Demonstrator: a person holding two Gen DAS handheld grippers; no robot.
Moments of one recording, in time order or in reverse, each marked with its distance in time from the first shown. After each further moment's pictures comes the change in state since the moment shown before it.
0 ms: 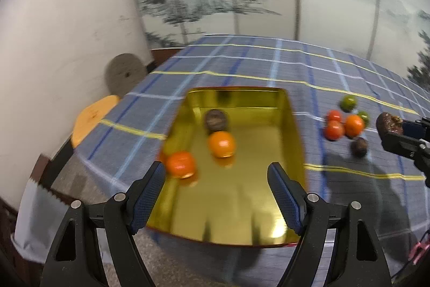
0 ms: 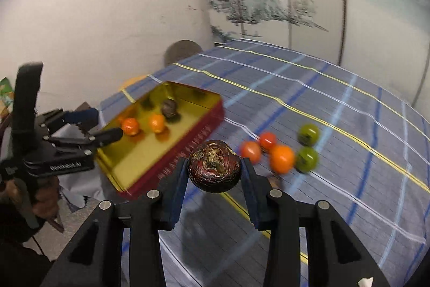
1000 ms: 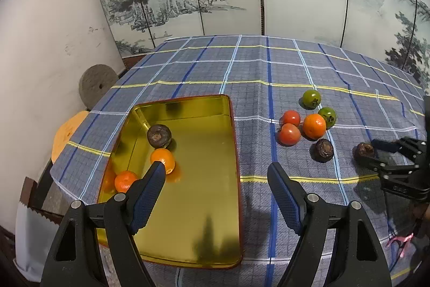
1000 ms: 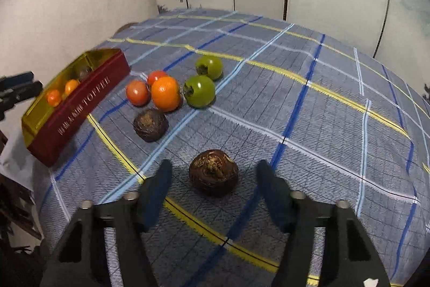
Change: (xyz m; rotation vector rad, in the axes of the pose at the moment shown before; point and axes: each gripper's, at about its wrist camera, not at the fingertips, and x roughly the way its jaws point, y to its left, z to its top) left arm 0.006 -0.077 0.022 0.127 0.014 -0.127; right arm 0.013 -0.111 -0.076 0.122 0.125 -0.247
